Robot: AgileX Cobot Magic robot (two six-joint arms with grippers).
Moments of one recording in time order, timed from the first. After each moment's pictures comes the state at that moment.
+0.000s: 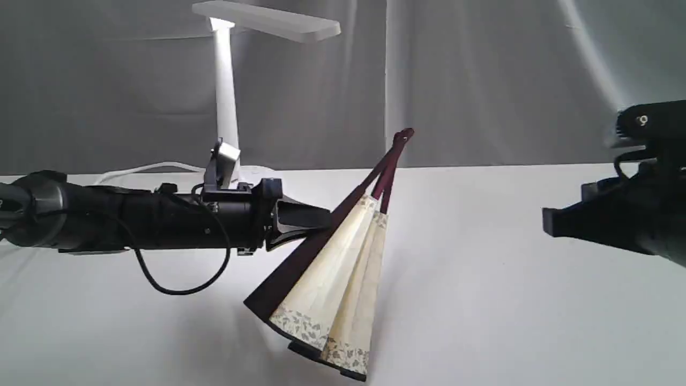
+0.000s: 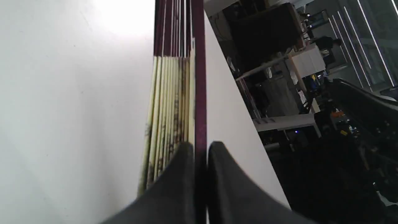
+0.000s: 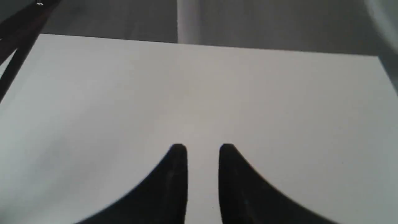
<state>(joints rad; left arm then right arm) -0.19 2.26 -1.36 -1.74 1.08 1.27 0.19 1.40 -0.66 0.66 -0.24 -0.65</state>
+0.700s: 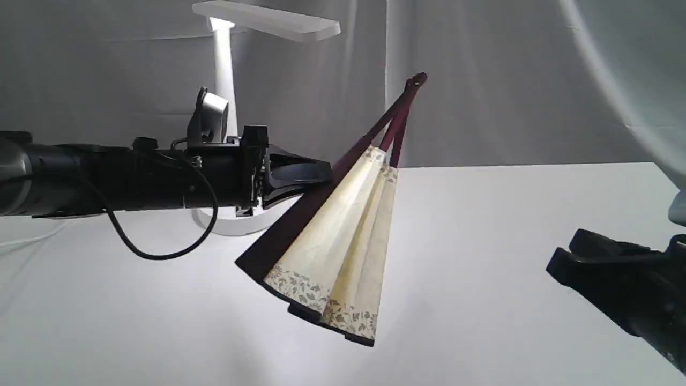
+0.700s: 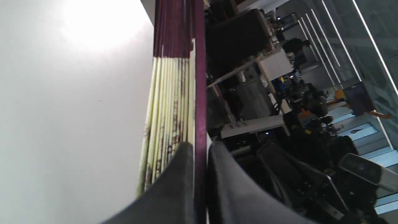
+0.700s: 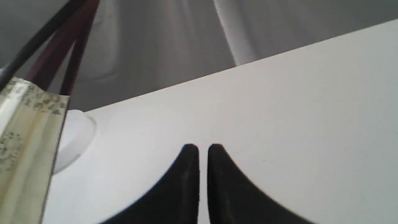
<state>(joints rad) -0.19 2.12 -1.36 -1.72 1.15 1.18 0.29 1.35 -0.30 0.19 -0.72 0.29</state>
